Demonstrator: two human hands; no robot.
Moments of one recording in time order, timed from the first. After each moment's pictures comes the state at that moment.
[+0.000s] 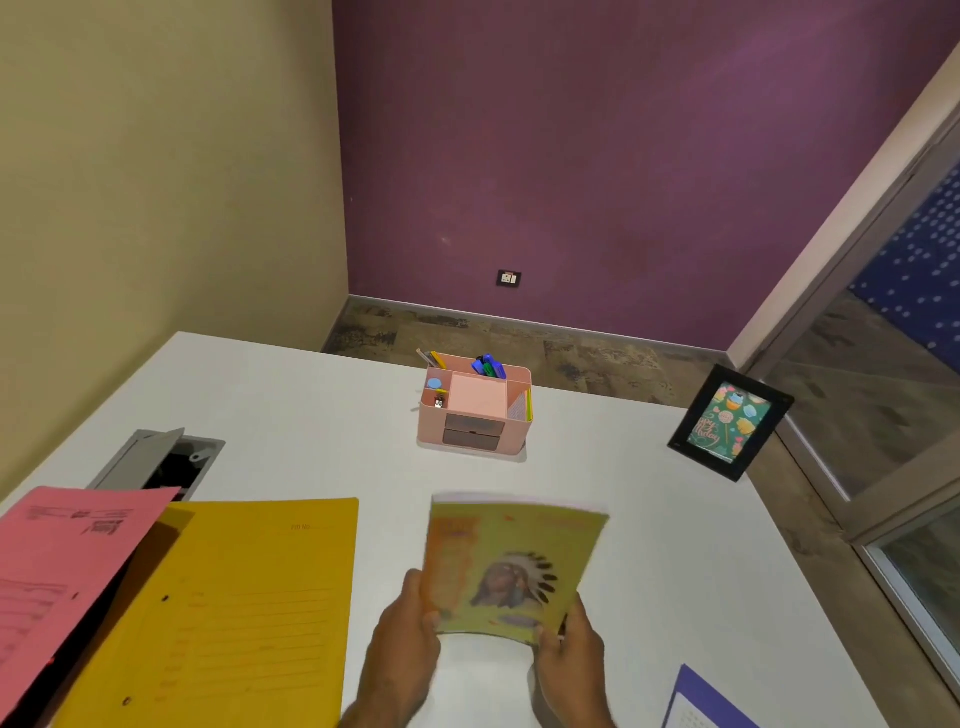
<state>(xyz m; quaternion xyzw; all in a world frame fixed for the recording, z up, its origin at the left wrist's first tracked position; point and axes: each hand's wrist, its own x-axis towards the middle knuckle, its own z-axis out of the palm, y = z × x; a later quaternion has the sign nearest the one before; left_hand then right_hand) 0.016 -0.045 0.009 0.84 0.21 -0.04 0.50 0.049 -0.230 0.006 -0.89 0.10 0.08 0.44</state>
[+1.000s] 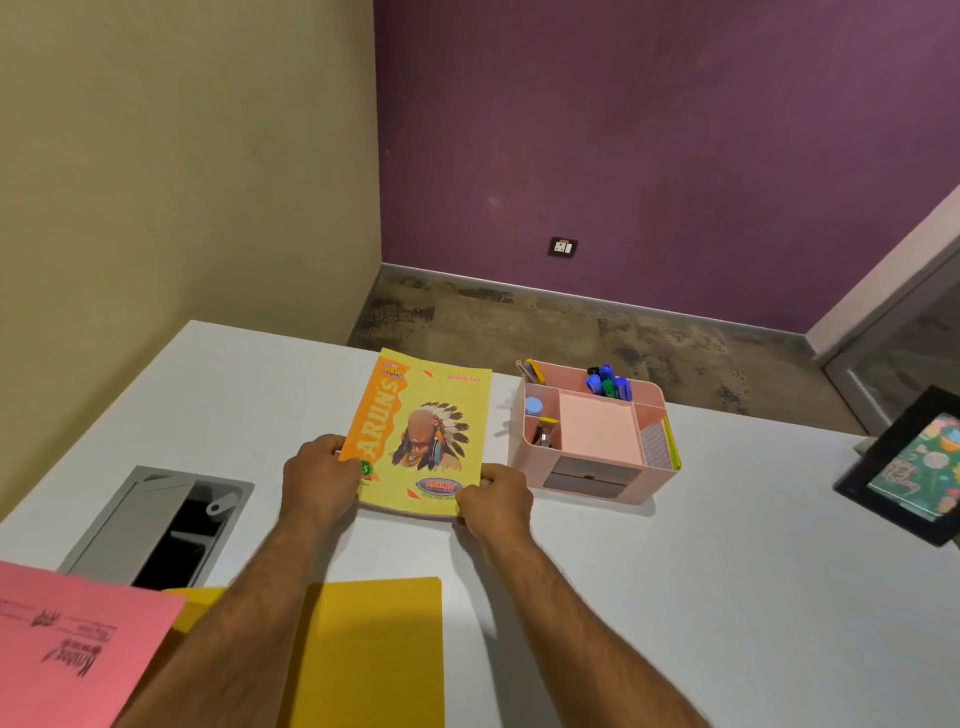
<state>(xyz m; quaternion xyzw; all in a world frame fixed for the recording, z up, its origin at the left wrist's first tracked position) 0.239 0.233 -0.027 0.85 0.33 0.05 0.41 0.277 0.047 -0.036 -0.86 0.11 0.14 0.49</state>
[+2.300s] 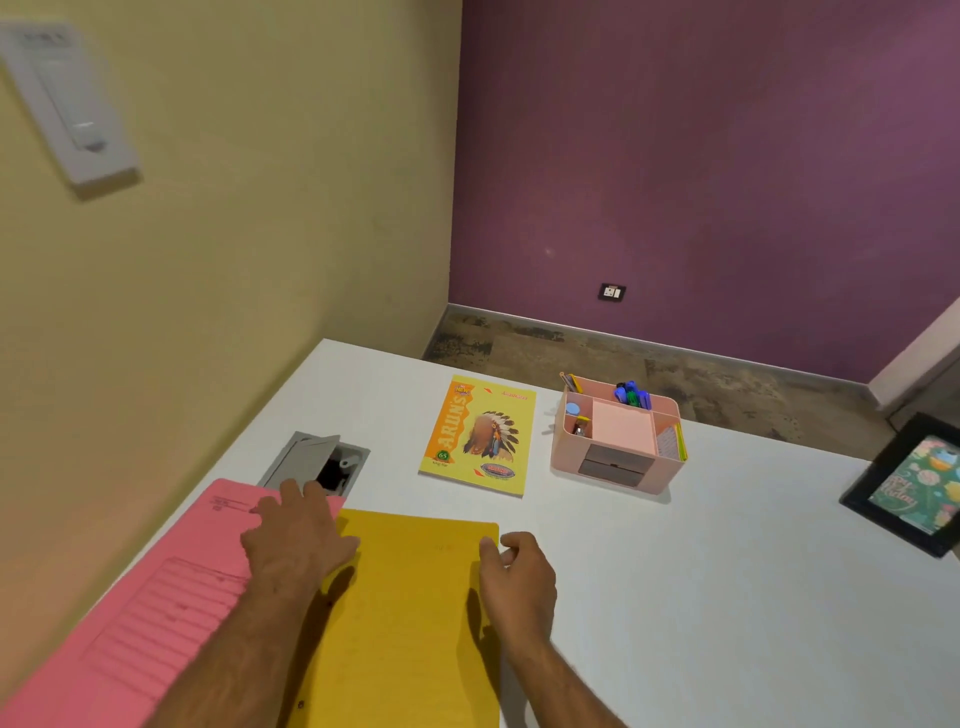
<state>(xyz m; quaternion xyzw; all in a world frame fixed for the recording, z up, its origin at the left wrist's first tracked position) 0.040 0.255 0.046 0.92 0.37 -0.12 0.06 0.090 0.026 0.016 -0.89 0.07 0.11 0.44</state>
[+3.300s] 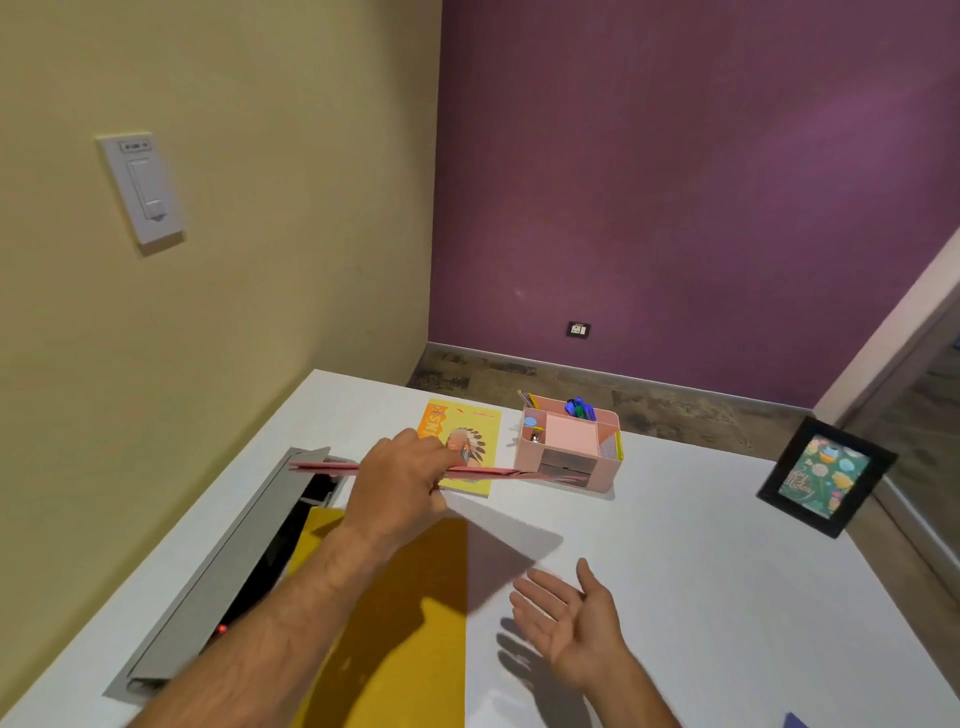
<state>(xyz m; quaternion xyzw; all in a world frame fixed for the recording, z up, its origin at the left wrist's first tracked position) 0.017 0.130 0.177 0.95 -0.04 0.29 0.12 0.047 -0.110 0.072 -0.46 0.30 0.32 0.77</state>
